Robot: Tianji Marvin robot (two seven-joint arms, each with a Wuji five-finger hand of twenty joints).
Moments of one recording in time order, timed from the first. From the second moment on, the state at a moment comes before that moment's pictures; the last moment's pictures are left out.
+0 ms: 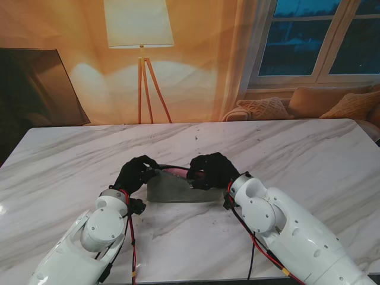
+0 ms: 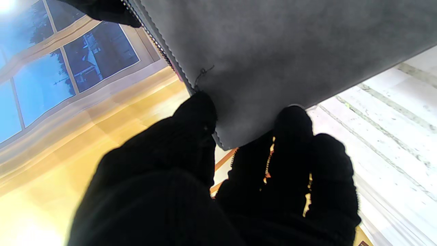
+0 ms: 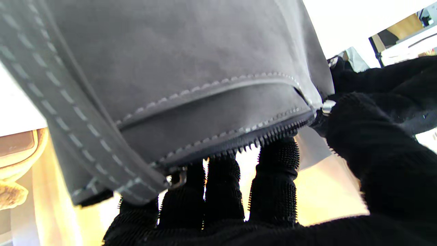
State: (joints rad) left arm 1.48 -1.21 -1.14 -1.57 0.20 0.12 0.23; right arm -1.27 -1.10 0.94 -1.52 -0.68 -0.07 0.03; left_hand 0.97 -0.45 0.70 -0.19 0.69 0.12 0.90 0.50 0.86 0.36 0.62 0.82 0.69 0.41 1.05 0.88 0.25 0.44 1.35 0.92; right_hand 0.33 -0.54 1.01 -0.22 0.74 -0.30 0.65 0.43 0.46 -0.05 0.37 0.43 0.36 -0.09 0.34 0.35 0.03 -0.01 0.59 0.71
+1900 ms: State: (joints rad) left arm 1.47 -1.21 -1.14 -1.56 0.21 0.11 0.23; right arm -1.28 -1.12 1.02 -1.31 -0.68 0.05 -0.09; left_hand 1.07 -0.45 0.68 -0.20 0.70 0.13 0.90 0.47 0.87 0.36 0.57 0.86 0.69 0.41 1.05 0.87 0.25 0.44 1.35 0.92; right_hand 0.38 -0.63 1.13 -0.13 0.57 -0.24 0.51 0.55 0.44 -0.05 0.45 0.44 0.41 -0.10 0.42 0.37 0.10 -0.02 0.69 0.77
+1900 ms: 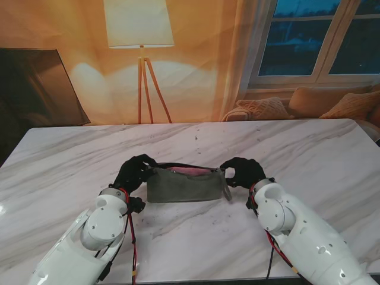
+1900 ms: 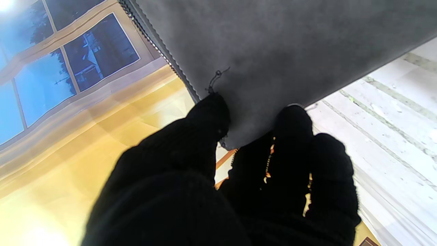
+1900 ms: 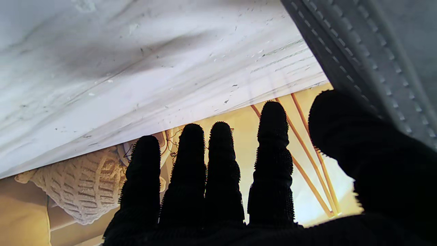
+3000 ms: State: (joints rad) left arm 1.46 -1.21 -1.14 -1.56 0.20 0.14 0.23; right arm -1.30 -1.12 1.01 -1.30 -0.66 0.01 -0.06; left_hand 1.07 -0.45 0.68 -0.20 0.70 0.13 0.92 0.49 0.90 0.36 0.65 0.89 0.73 0.41 1.17 0.93 0.30 0.45 1.40 0.99; right_hand 0.49 -0.68 1.22 -0.13 0.57 -0.22 0.56 0.55 0.44 -0.04 0.47 0.44 0.43 -0.10 0.42 0.37 0.10 -0.02 0.73 0.74
